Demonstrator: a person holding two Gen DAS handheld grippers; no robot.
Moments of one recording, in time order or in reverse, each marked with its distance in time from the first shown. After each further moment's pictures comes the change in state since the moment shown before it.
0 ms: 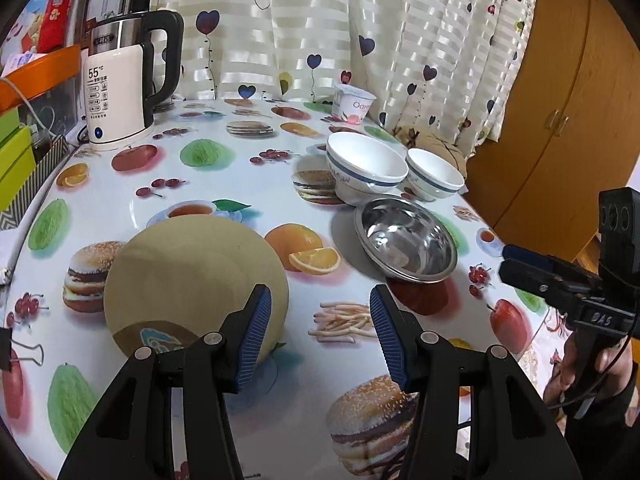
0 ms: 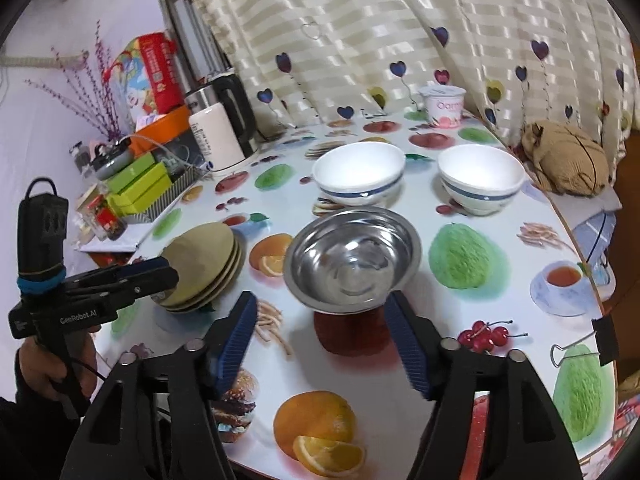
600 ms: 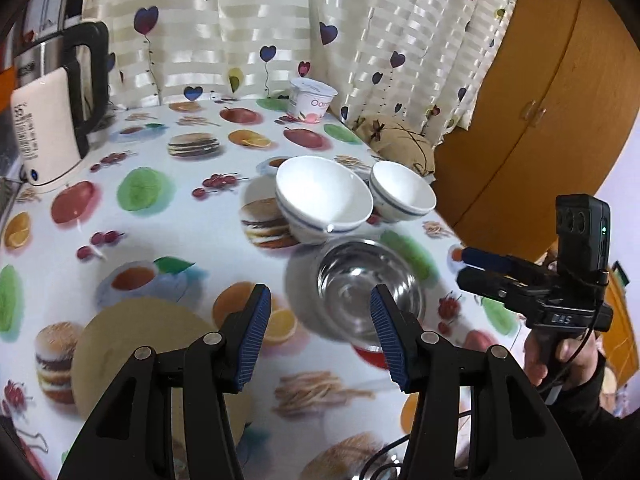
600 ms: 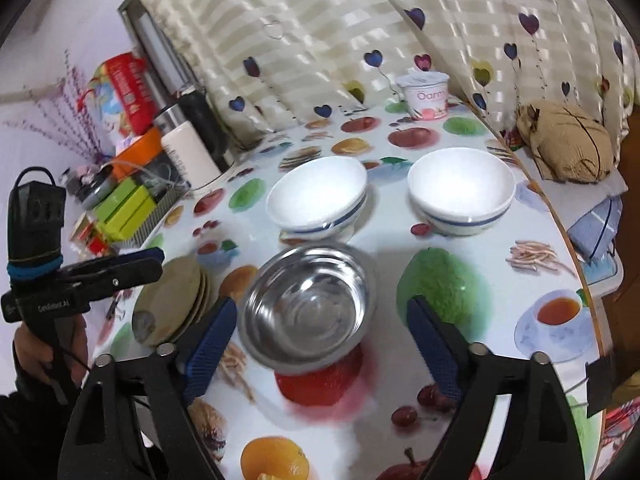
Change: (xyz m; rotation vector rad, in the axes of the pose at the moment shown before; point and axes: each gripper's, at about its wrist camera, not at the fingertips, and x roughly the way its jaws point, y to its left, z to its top) left arm 0.041 -0.016 0.080 0.044 0.094 -0.151; right arm 0.027 -0.053 0.050 0.087 0.041 0.024
